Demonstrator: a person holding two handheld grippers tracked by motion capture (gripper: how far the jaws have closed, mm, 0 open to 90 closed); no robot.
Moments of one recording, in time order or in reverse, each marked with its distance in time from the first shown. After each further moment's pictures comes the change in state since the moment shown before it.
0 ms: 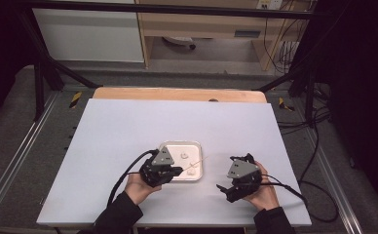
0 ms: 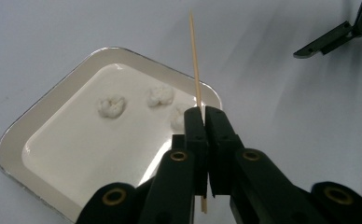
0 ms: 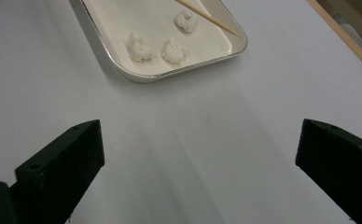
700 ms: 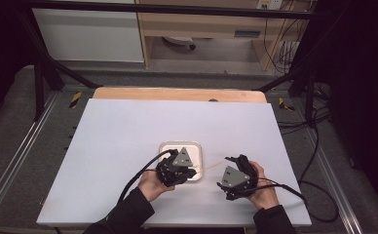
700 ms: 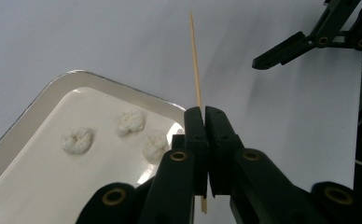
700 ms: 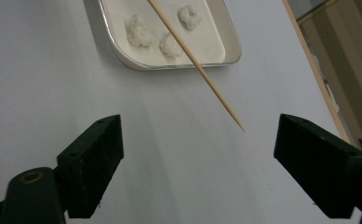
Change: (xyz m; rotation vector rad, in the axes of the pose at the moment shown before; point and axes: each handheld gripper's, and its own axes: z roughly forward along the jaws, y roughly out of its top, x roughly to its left) left arm -0.017 0.029 0.023 0.085 -0.046 0.104; right arm 0.013 0.011 -0.001 0.059 -0.090 -0.273
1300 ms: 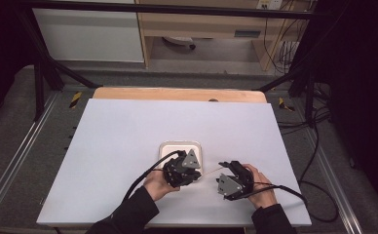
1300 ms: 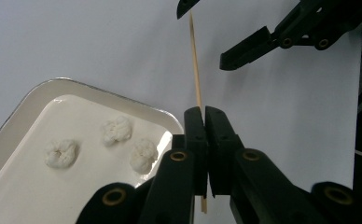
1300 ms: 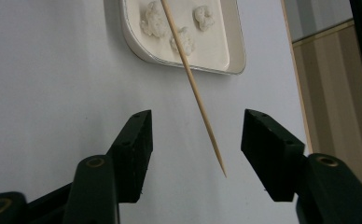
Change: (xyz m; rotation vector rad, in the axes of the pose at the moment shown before) left arm -0.007 0.011 0.012 0.049 -0.018 0.049; right arm 0.010 0.002 0.007 0.010 -0.046 -0.226
